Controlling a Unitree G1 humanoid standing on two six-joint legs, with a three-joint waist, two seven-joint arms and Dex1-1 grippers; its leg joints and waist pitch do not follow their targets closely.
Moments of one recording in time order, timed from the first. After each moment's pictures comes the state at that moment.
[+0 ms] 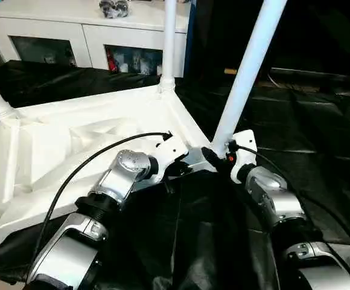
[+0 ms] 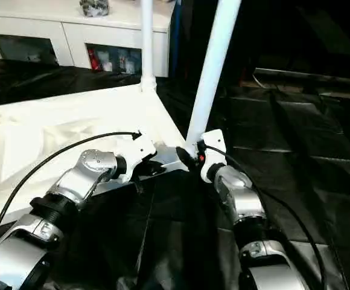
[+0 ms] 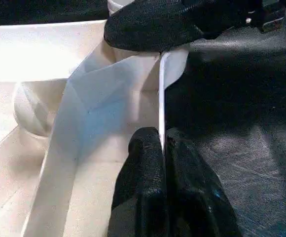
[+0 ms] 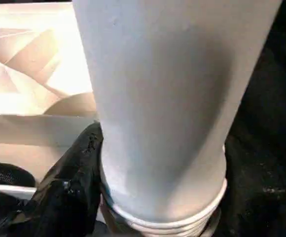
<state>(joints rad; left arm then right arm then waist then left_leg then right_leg) -0.69 0.17 -0.29 0.69 0.12 0.20 -0.86 -0.53 -0.12 0.01 0.73 0.13 0.04 0.48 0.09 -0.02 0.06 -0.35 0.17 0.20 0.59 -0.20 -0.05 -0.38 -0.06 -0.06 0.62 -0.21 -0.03</state>
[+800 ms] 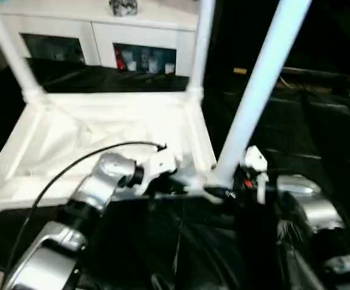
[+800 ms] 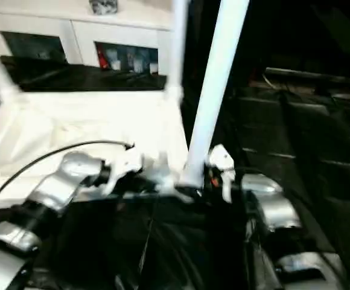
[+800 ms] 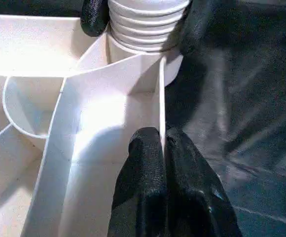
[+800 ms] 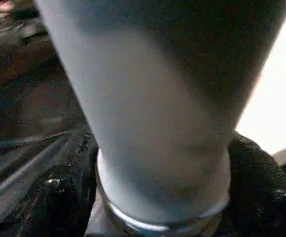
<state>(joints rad) -0.60 0.33 -0.34 0.54 0.04 0.10 -1.32 -0.43 -0.43 0.19 0.53 0.18 0.05 1.27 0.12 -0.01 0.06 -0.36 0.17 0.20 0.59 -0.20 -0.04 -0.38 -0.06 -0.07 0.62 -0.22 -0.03</state>
